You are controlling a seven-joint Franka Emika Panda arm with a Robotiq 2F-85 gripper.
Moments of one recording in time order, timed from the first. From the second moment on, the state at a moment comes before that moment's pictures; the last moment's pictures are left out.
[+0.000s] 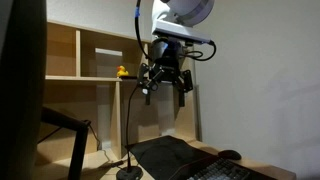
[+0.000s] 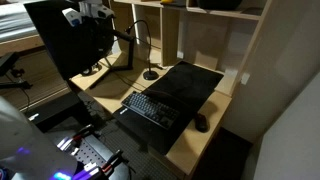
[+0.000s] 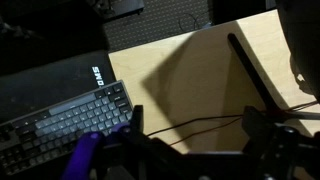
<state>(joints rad) 0.10 -0.26 0.21 -2.23 0.23 1.93 0.49</state>
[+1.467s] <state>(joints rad) 0.05 -0.26 0.26 -2.03 -0.03 2.45 0.72</state>
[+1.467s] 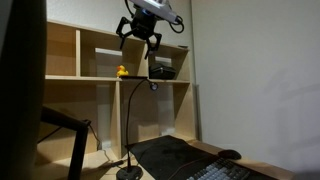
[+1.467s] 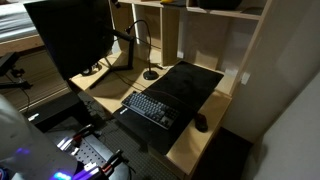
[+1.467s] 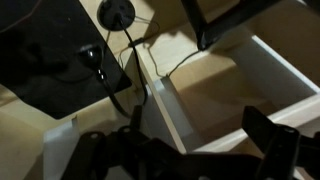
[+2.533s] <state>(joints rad) 0.05 -0.04 0.11 -1.71 0.11 2.40 0.52</state>
